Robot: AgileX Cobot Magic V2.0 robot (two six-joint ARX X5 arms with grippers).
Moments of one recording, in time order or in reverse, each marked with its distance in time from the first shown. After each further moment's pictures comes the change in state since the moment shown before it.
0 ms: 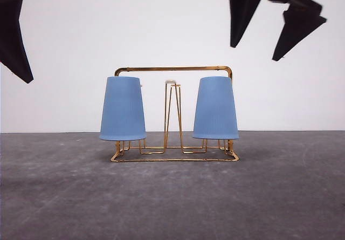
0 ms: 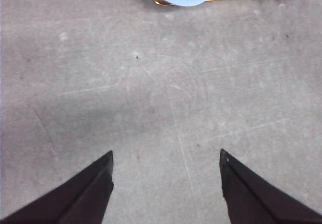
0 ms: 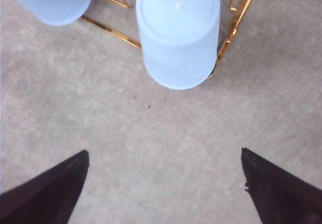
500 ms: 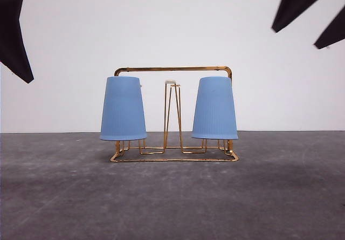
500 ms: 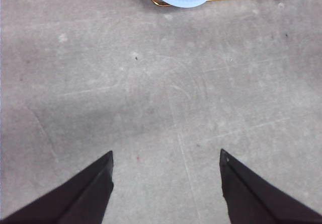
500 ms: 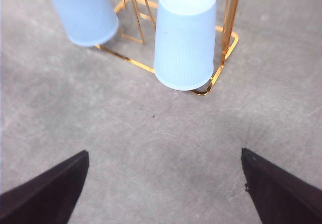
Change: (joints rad) left_arx 0.000 0.000 0.000 0.003 0.000 0.019; right_arx 0.000 -0.645 -0.659 0.451 -0.004 0.027
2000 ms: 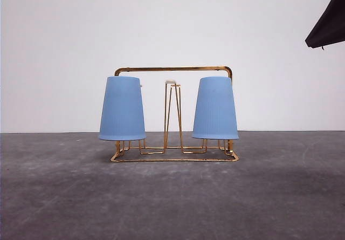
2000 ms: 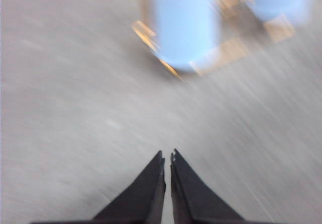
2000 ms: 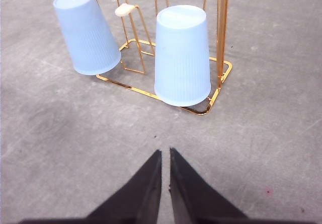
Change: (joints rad) left_arx 0.193 -0.479 -0.434 0.448 0.036 0.393; right_arx 0.000 -0.206 -0.243 0.227 0.004 0.058
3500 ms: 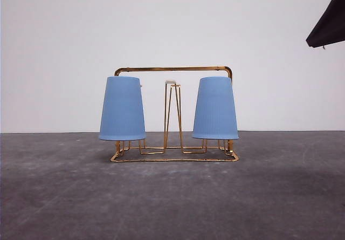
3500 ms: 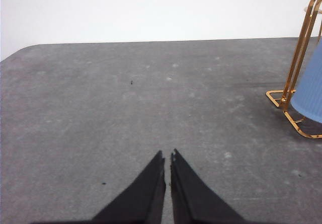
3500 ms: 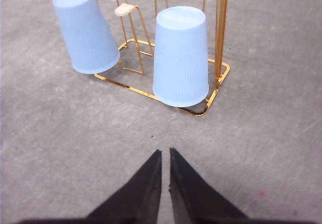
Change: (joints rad) left_arx 0.252 -0.422 -0.309 0.147 -0.110 -0.098; right_arx -0.029 -0.038 -0.005 -0.006 0.003 -0.061
